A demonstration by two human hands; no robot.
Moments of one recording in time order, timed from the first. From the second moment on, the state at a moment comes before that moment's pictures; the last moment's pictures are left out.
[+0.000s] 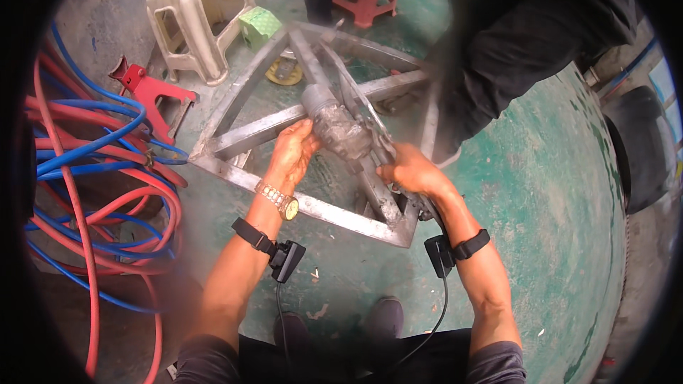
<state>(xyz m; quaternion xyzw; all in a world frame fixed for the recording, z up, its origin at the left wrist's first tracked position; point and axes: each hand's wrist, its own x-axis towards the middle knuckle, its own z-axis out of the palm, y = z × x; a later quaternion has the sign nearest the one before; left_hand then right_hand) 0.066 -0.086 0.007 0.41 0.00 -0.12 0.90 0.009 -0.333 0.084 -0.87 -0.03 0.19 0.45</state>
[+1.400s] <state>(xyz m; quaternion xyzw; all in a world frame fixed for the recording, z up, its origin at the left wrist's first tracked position) 0.062 -0.062 0.016 0.58 0.07 -0.10 0.81 0.031 -0.355 0.093 -0.87 0.07 0.12 0.48</state>
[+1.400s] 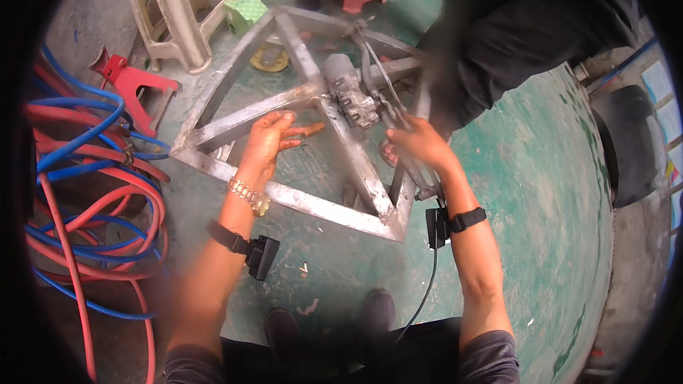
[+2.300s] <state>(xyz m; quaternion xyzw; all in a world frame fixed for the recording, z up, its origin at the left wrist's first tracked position) 0.037 -0.032 0.029 0.65 0.07 -0.11 0.75 0.042 -0.375 0.074 -0.96 0.04 -0.10 0.27</state>
